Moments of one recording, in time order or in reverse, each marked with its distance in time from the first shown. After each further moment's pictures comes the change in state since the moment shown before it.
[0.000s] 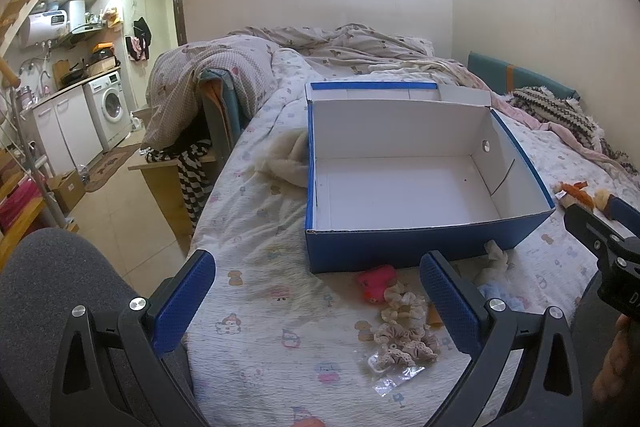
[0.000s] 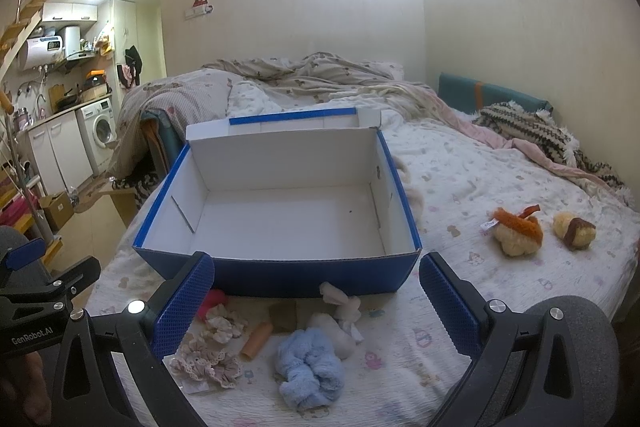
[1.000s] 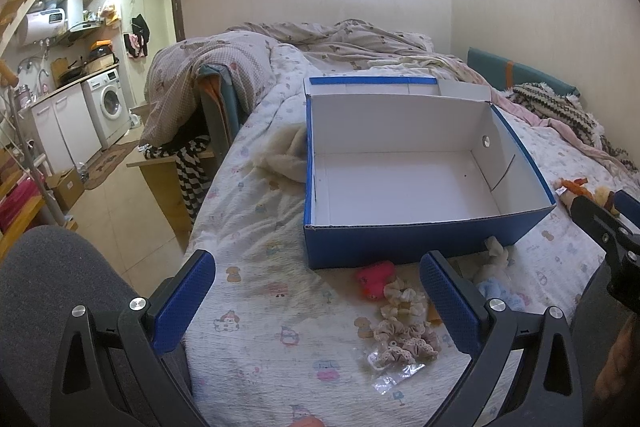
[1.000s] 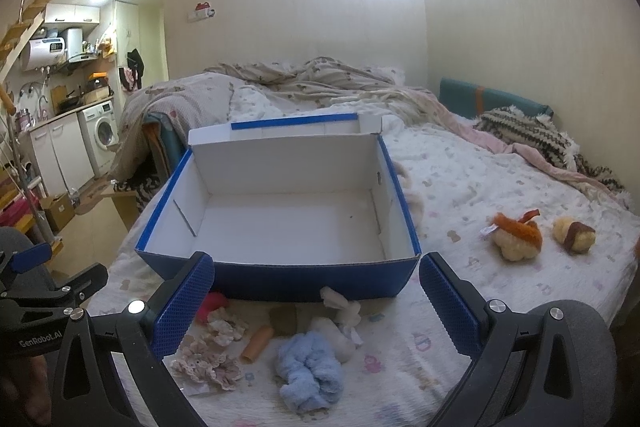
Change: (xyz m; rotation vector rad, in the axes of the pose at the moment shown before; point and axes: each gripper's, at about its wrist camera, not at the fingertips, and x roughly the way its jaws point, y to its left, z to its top) left arm 0.004 -0.003 -0.002 0.002 0.013 -0.003; right arm -0.003 0.000 0.003 -0.006 -0.016 0.007
